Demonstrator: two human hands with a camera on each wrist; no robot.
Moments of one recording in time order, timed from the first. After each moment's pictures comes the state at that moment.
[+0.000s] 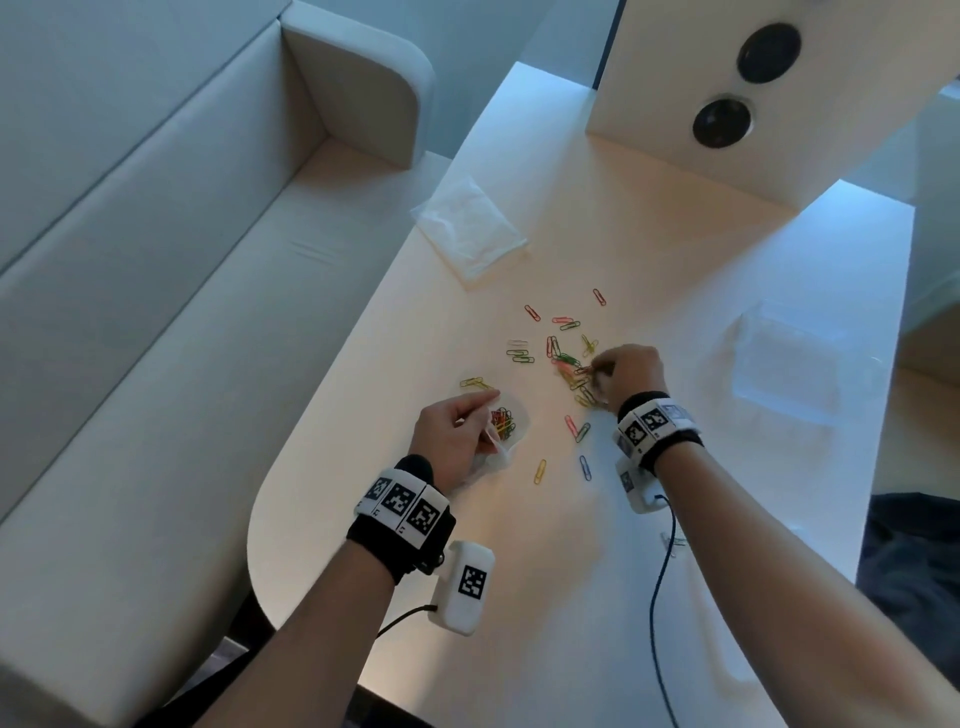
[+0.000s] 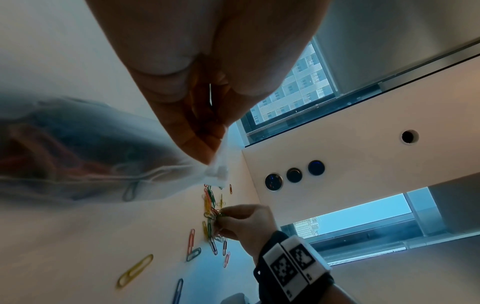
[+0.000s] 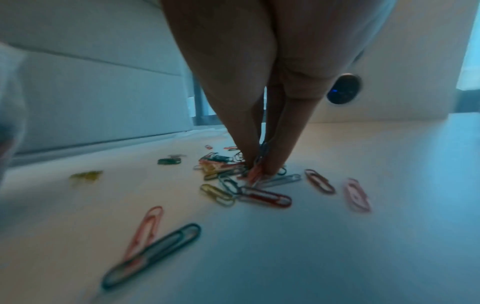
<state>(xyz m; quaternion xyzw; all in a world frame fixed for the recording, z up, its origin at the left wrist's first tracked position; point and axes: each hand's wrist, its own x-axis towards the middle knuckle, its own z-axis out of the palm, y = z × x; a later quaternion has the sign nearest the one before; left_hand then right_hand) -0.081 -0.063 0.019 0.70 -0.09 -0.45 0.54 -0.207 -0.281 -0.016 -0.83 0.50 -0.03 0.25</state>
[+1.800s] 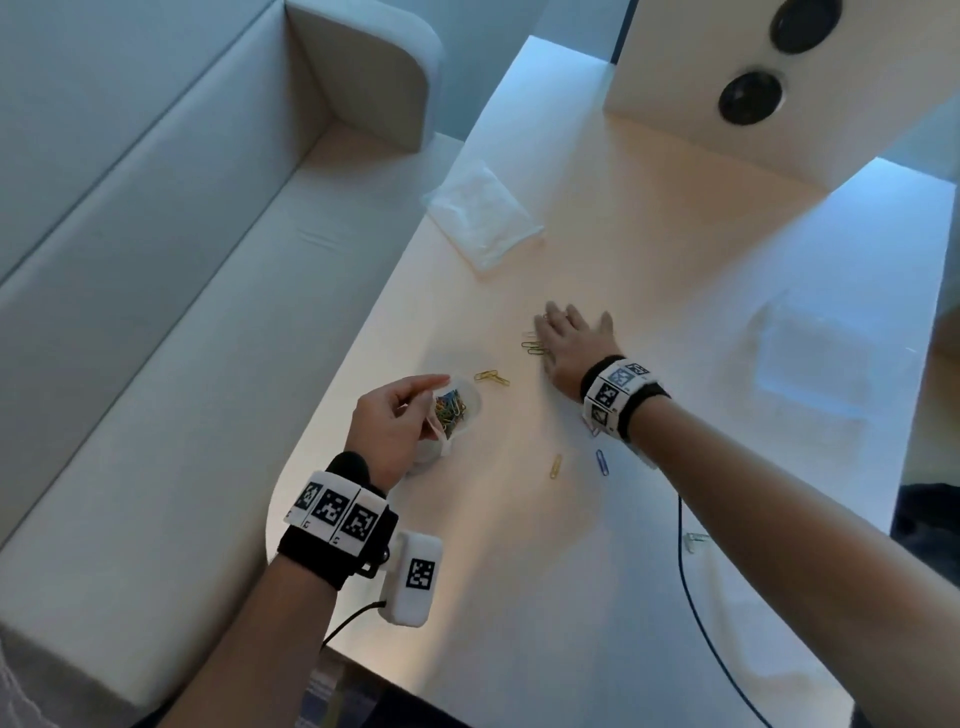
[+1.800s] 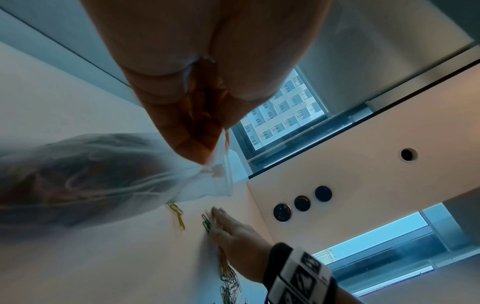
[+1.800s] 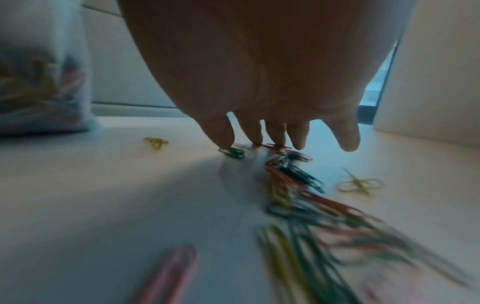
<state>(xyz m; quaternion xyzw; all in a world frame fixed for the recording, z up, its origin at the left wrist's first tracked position) -0.029 -0.019 0.040 0.74 -0.14 -0.38 0.53 -0.142 -0.267 -0.038 -0.94 0.27 0.23 0.05</state>
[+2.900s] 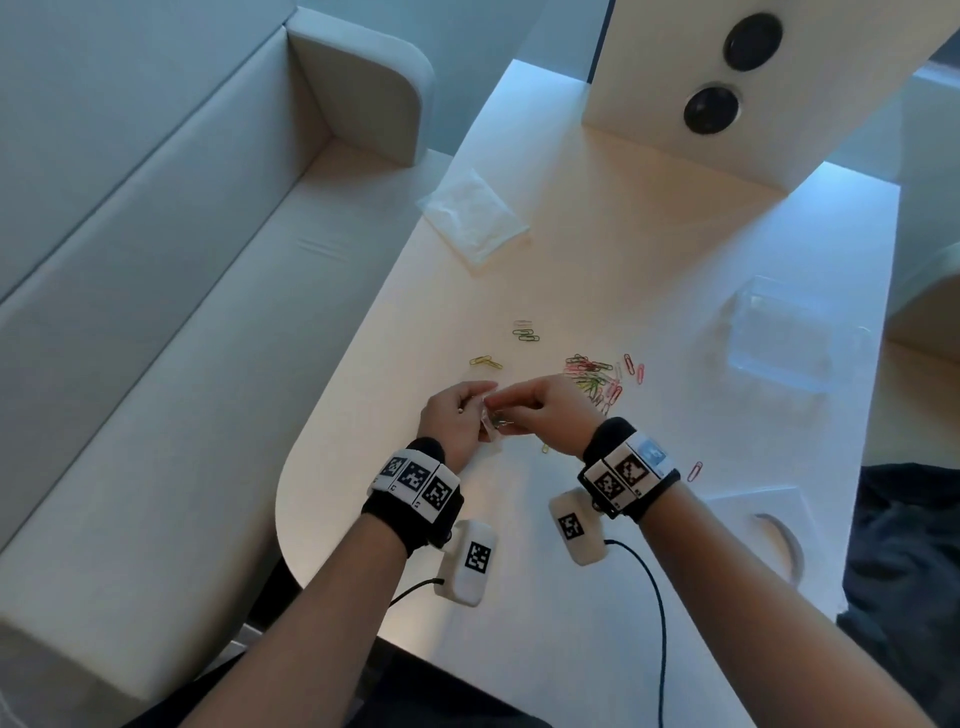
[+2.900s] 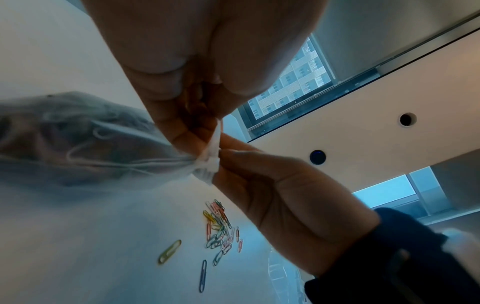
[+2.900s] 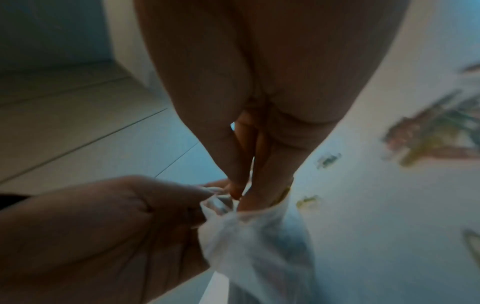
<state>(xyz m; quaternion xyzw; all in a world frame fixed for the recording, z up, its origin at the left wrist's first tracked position) -0.087 -0.038 0.025 0.73 -0.15 -0.44 0.50 -0.193 -0.153 0.030 -0.69 0.33 0.02 0.65</state>
